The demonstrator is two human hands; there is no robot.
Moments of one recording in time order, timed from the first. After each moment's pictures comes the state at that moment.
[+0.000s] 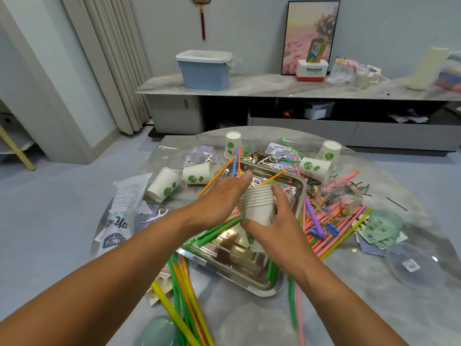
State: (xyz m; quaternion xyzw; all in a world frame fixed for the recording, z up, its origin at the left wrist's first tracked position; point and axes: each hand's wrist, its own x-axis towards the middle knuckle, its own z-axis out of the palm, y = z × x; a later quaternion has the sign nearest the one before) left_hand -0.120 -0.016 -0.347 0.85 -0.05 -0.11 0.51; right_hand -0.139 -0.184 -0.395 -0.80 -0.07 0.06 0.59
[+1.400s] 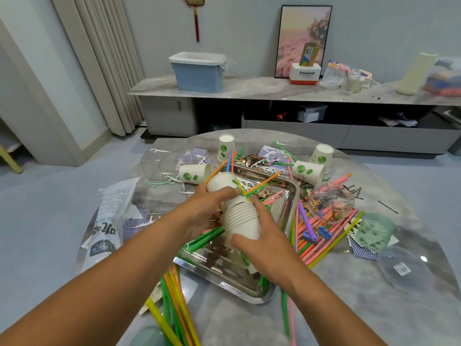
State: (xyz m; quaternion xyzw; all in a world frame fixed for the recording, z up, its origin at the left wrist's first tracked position) left_hand -0.095 -0.016 -0.371 0.66 0.20 -0.13 0.71; right_hand -0.142 -0.182 -0.399 -0.85 -0.06 0.11 0.51
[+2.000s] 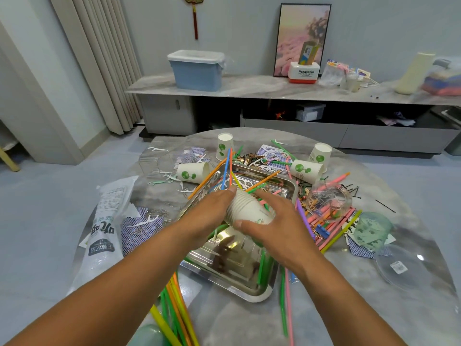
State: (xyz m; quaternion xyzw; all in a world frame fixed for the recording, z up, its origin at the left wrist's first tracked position) left_hand -0.108 -0.035 -0.372 0.69 0.14 -0.11 0.70; right_hand -0.127 -0.200 -0.382 -0.87 -0.07 0.01 0.50
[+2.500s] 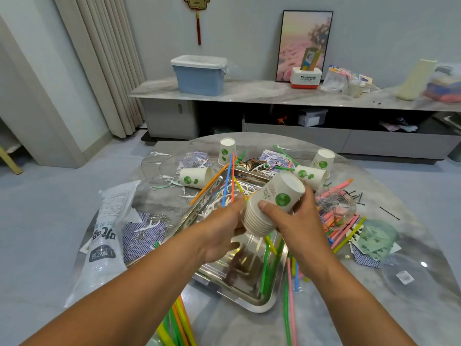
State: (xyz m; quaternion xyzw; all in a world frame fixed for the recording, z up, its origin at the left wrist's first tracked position) left_hand -0.112 -0.050 -0.371 0.64 0.15 -0.27 0.70; right_hand -0.113 -0.207 -0.377 -0.70 -0.02 -0.04 0.71
